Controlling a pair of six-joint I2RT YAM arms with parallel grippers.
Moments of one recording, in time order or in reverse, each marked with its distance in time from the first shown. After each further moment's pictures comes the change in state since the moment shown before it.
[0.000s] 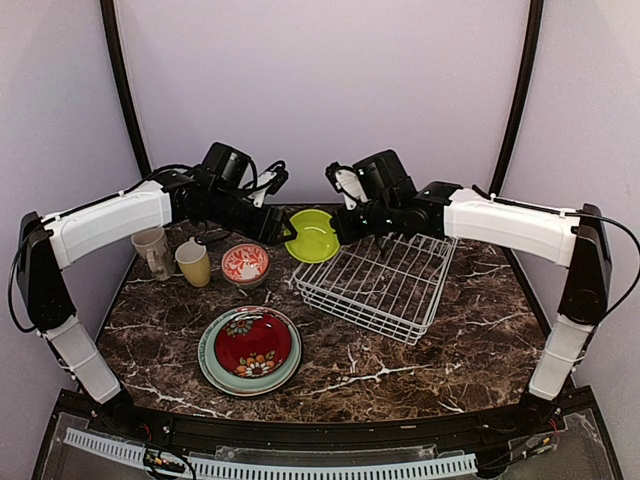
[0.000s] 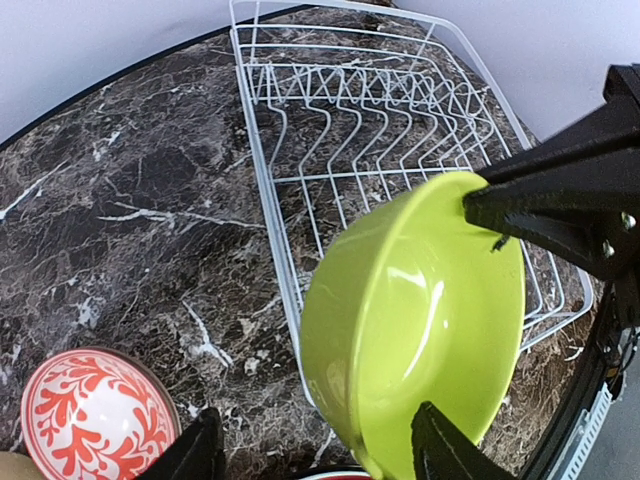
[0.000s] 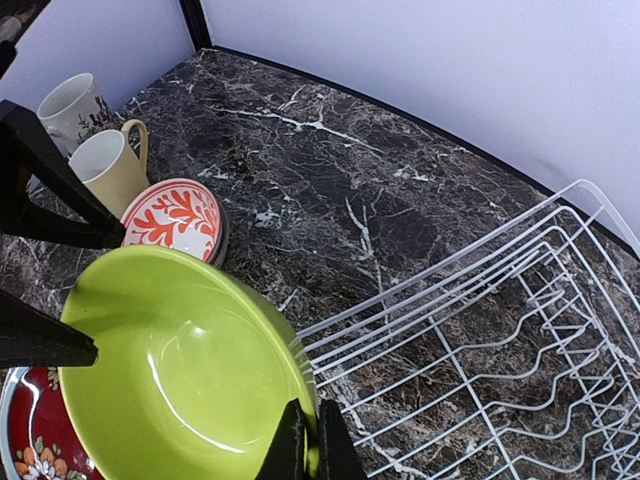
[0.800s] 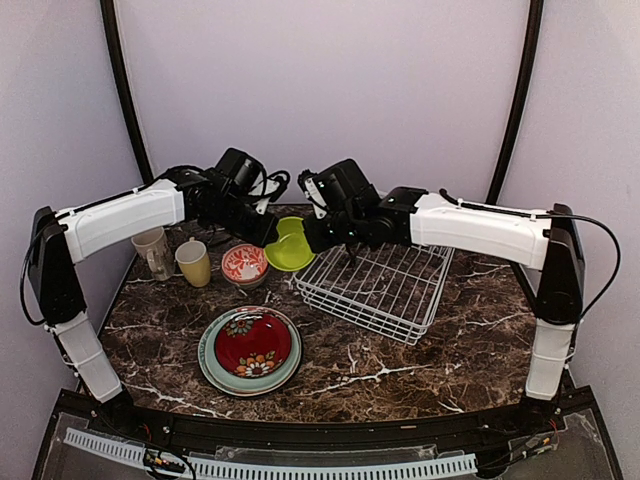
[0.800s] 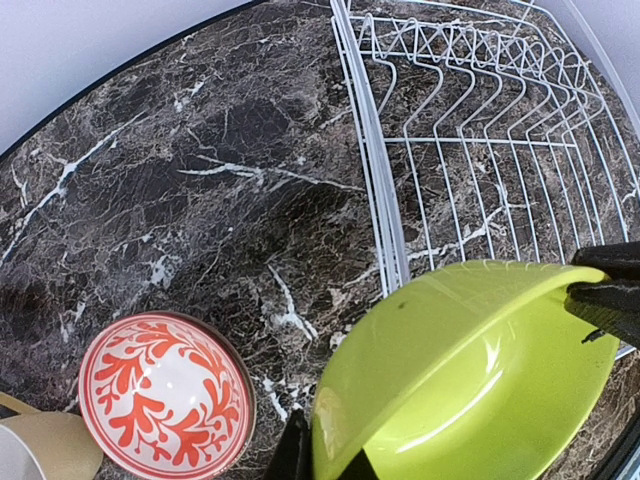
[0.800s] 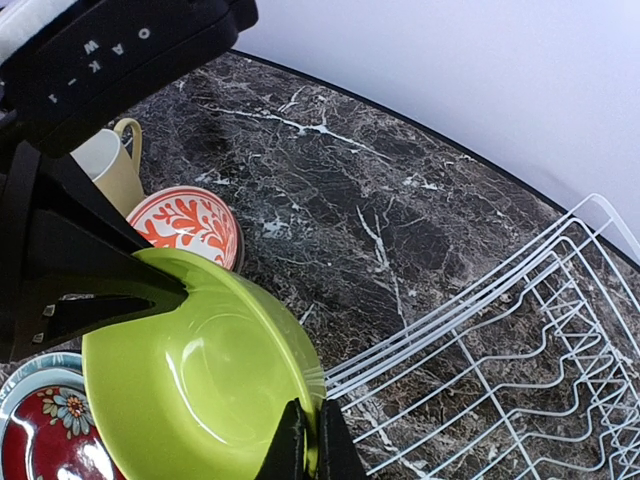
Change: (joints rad) left arm -0.017 0.071 0.058 -0.106 -0.231 0.028; right arm 0.112 0.143 0.163 -0.050 0.163 0.038
